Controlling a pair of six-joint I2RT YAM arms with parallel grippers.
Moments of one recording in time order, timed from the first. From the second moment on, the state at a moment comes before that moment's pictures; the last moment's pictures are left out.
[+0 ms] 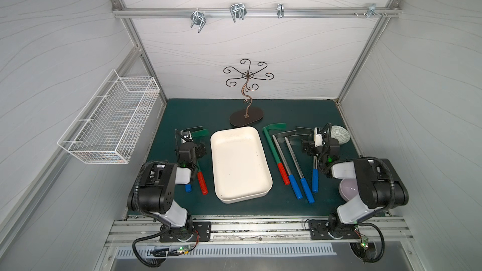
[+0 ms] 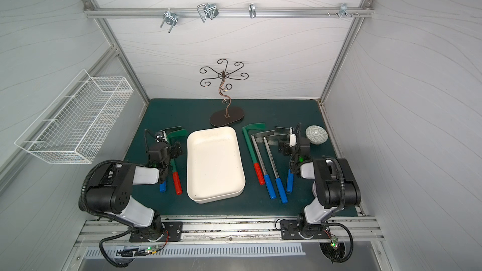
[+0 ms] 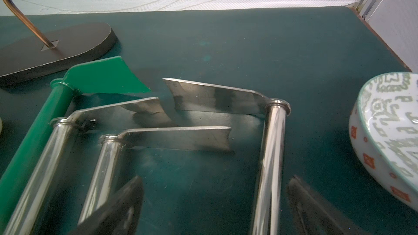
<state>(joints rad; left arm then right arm) 0.01 1.57 0.38 0.73 -0.22 -0.12 0.07 1.58 0.44 0.70 -0.11 0.01</state>
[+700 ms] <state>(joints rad) 0.01 1.18 0.97 -0.42 -0.21 -0.28 0.33 1.30 1.05 -0.26 0.17 0.33</state>
